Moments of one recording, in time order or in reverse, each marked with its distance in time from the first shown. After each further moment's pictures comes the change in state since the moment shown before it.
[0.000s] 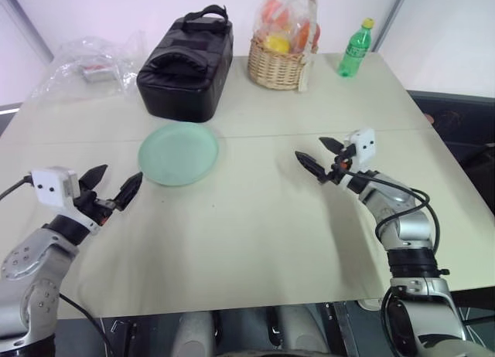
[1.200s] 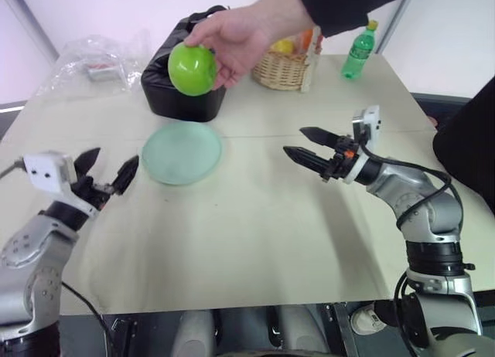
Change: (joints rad) left arm -0.222 -0.004 -0.055 -0.077 0.012 0.006 0.108; right arm -0.047 -0.092 -0.004 -0.269 0.306 0.369 0.135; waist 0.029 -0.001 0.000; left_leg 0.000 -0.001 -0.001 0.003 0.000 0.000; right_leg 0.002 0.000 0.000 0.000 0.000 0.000
